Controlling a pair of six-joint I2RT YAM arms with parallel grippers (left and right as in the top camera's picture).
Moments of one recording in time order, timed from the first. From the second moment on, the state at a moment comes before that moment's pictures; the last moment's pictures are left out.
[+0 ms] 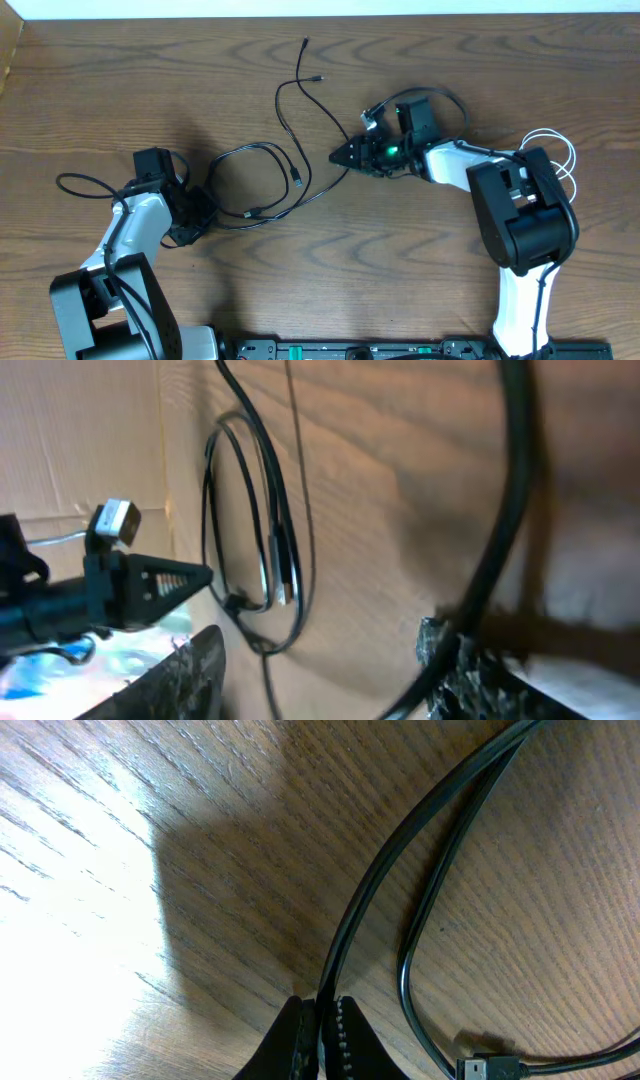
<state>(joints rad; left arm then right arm) 0.27 1.57 0.77 -0.62 0.20 -0.52 0.36 2.14 1.15 0.08 -0.92 0.66</state>
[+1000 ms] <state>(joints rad) 0.27 1.57 0.77 -0.63 0.20 -0.52 0.37 2.36 1.16 0.68 -1.21 0.97</state>
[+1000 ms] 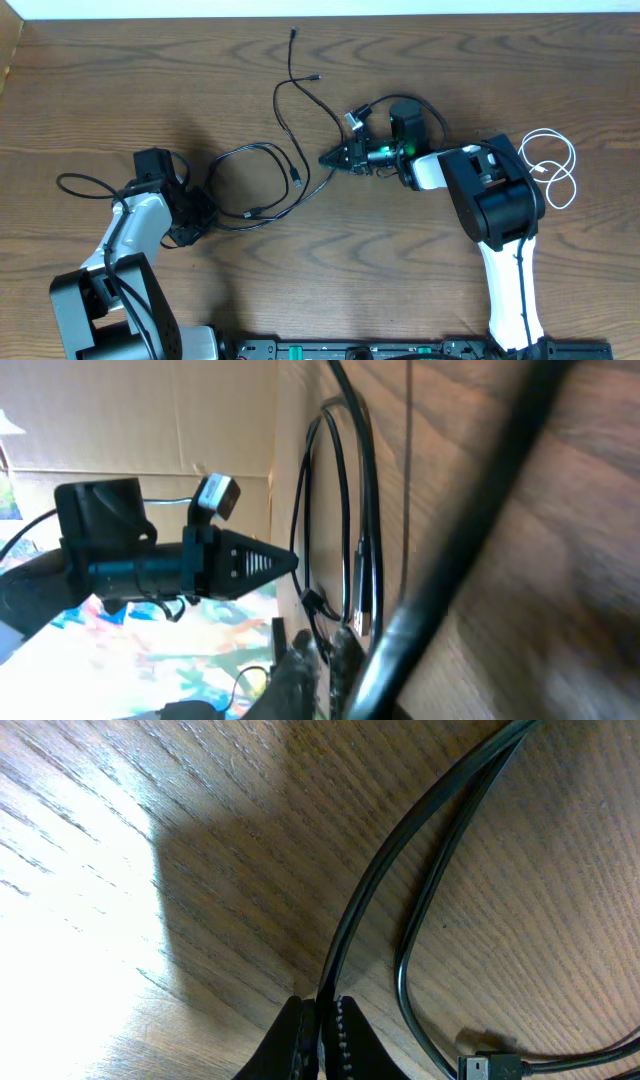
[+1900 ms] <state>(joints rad) 0.27 1.57 0.77 -0.63 0.21 -0.52 0.43 2.36 1.17 0.70 -1.20 1.10</state>
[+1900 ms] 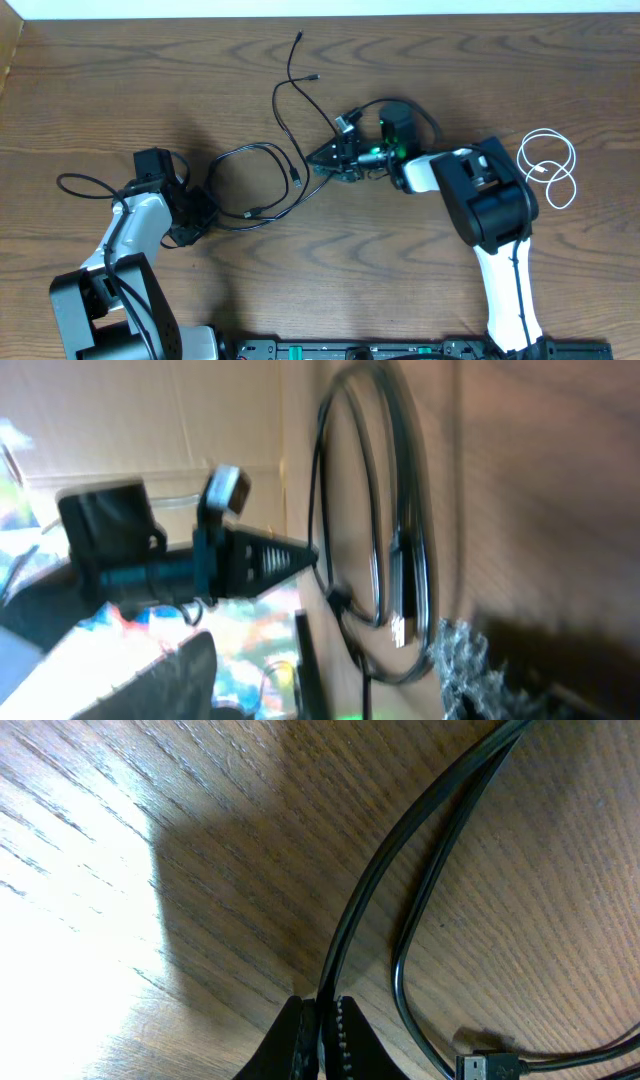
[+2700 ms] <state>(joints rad) 0.27 1.57 0.77 -0.62 0.21 -0.52 0.45 2.38 1.16 0.78 -1.14 1.16</state>
